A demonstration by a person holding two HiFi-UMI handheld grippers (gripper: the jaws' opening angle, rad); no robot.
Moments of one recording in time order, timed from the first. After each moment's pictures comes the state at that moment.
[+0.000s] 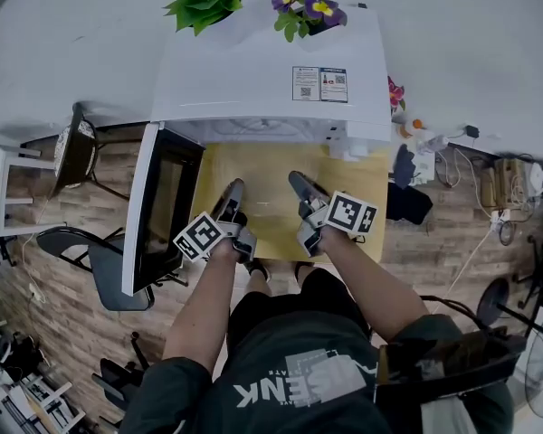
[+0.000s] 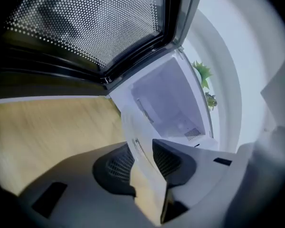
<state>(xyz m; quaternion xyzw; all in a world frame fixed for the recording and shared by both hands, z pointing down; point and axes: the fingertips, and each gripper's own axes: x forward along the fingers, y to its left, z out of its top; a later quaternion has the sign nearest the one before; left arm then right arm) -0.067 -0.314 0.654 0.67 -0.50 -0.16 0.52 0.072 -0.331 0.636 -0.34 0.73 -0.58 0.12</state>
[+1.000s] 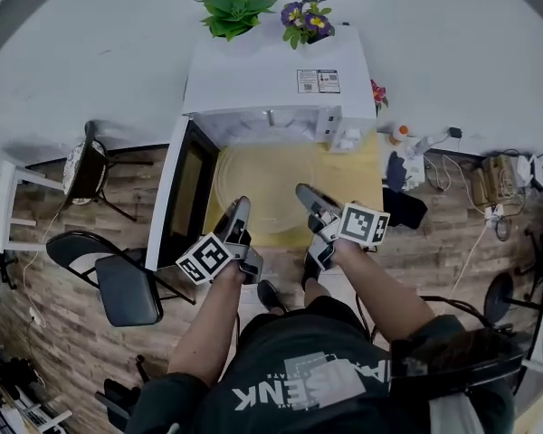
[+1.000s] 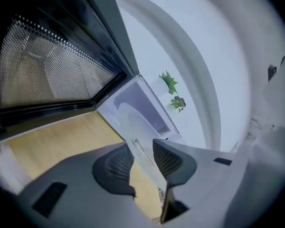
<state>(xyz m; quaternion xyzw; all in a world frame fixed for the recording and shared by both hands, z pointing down) -0.076 -0.222 0.559 0.72 -0.49 -0.15 0.48 0.061 -0.242 0.543 -0.33 0.78 -0.52 0.13</state>
